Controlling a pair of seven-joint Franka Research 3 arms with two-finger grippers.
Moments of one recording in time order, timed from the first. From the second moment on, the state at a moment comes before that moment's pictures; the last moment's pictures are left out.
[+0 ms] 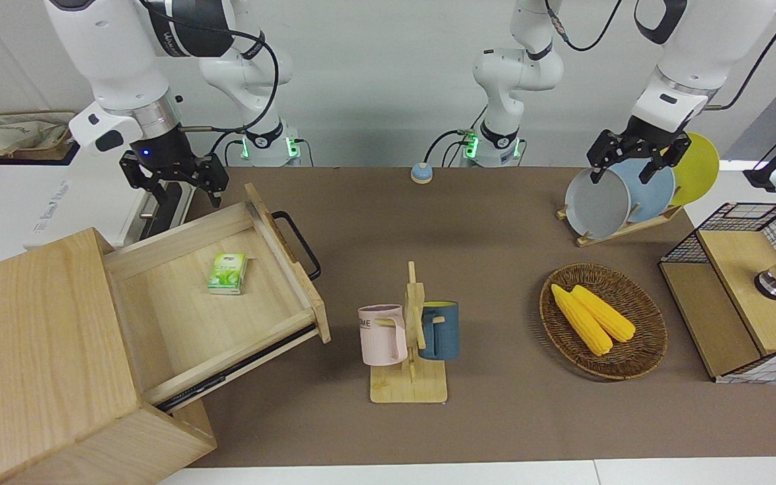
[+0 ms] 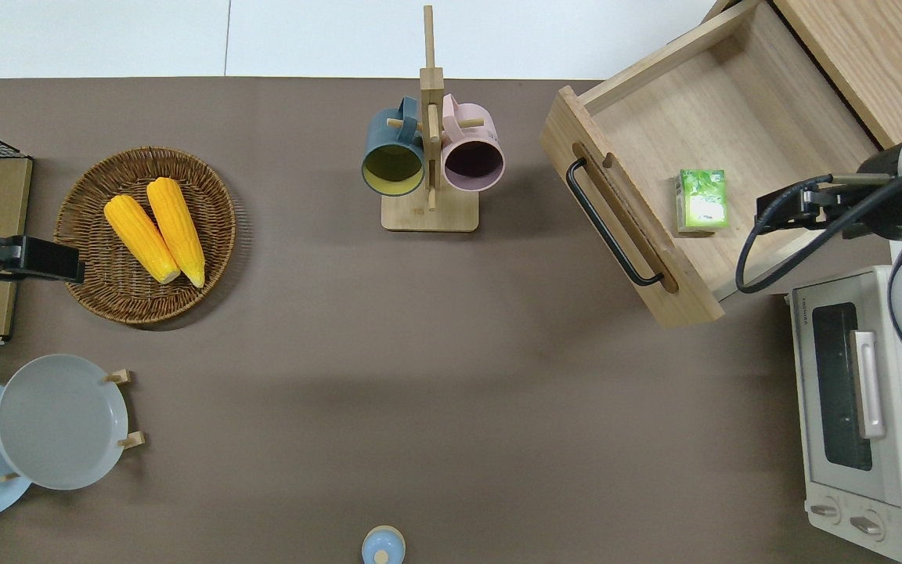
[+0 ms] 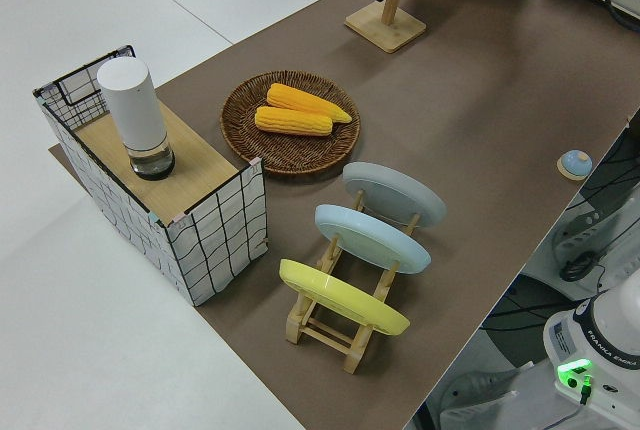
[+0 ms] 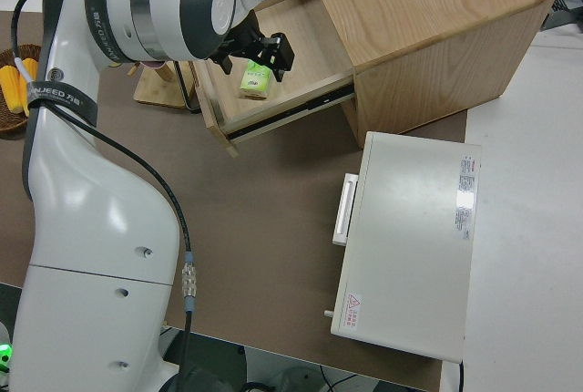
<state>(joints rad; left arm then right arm) -0.15 0.04 0.15 -1.49 -0.02 1.56 0.05 0.04 0.16 0.00 -1.38 0.00 1.58 0.12</state>
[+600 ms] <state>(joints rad) -0.15 0.04 0.15 -1.49 -0.02 1.56 0.05 0.04 0.16 0.00 -1.38 0.00 1.58 0.12</state>
